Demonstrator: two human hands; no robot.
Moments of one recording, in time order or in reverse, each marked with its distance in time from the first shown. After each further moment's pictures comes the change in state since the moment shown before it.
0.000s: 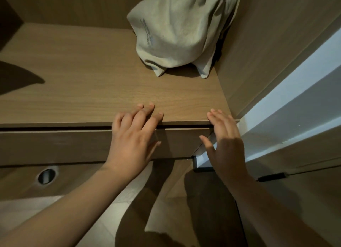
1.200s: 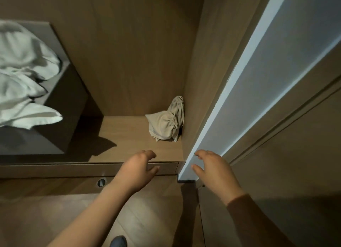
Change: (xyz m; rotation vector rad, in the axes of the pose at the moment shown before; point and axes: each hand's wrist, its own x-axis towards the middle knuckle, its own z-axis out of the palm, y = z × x) left_hand 0.039 0.143 -0.534 -0.317 -0.490 -0.314; right_hand 0.138 -0.211 -0.541 -0.012 -0.683 0.238
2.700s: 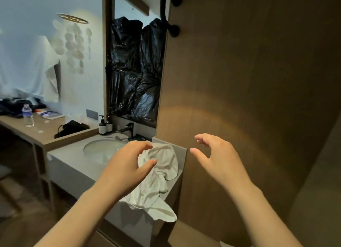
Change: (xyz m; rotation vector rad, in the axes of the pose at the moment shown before) left_hand -0.212 -0.131 -0.364 0.018 0.997 -0.106; right_hand -0.011 -0.422 -0.202 0.134 0.550 -0.863
